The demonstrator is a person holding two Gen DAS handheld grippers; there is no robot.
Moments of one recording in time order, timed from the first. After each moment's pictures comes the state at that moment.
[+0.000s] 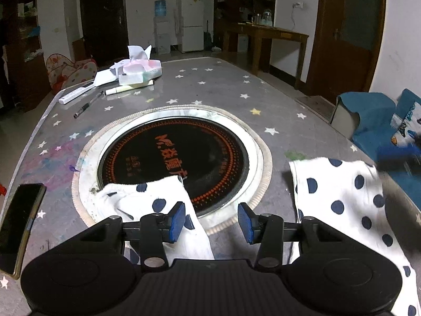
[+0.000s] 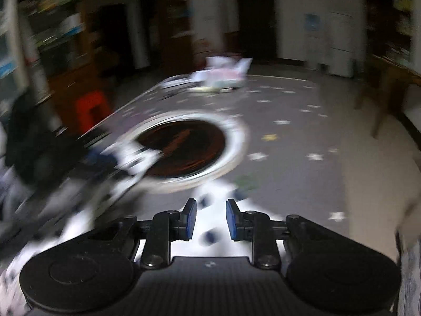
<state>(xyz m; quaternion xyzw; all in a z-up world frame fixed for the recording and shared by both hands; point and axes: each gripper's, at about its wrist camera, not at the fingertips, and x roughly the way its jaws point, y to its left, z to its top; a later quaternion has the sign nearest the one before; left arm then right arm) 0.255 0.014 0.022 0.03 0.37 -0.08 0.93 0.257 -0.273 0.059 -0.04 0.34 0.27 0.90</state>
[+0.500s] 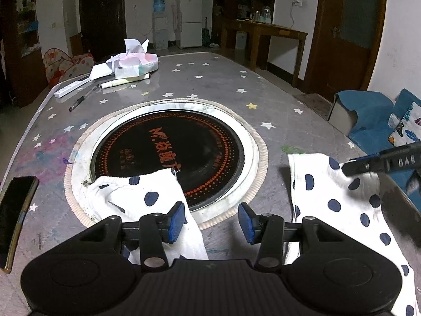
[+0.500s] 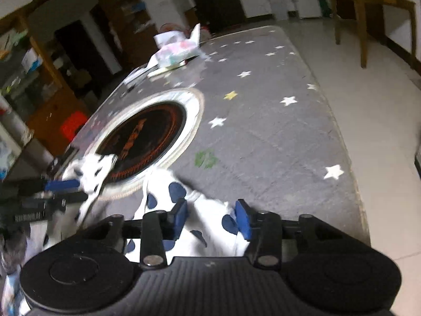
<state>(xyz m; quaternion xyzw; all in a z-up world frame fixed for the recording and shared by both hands) 0.256 0.011 0.017 0.02 0.38 -0.09 0.92 0.303 -0.299 0.008 0.05 0.41 0.26 0.87</state>
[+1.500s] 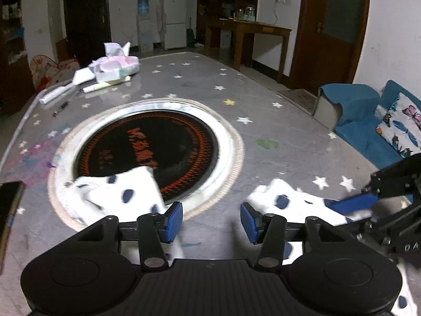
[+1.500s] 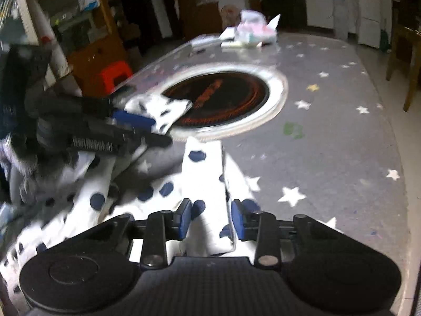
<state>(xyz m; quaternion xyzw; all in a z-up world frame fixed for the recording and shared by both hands) 0.246 -0.001 0.016 0.03 0.37 -0.11 0.92 0.236 -0.234 0.013 -0.08 0.41 0.36 0.83</state>
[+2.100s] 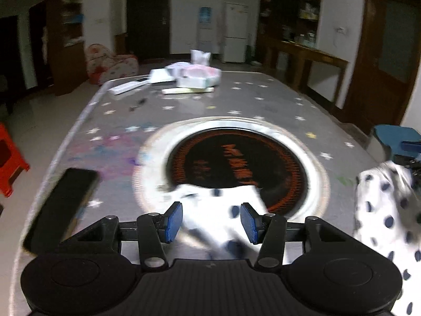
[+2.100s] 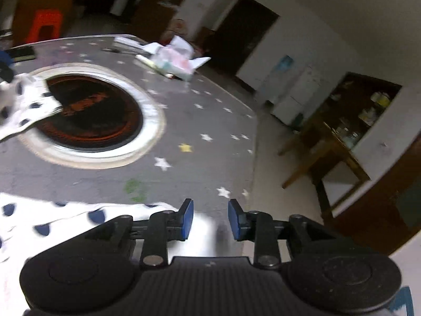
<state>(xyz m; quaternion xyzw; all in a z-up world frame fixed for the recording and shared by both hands) 0.243 0.096 0.034 -0.03 0.35 0.01 0.94 0.287 -0.233 0.043 -0.31 0.26 0.14 0.90</state>
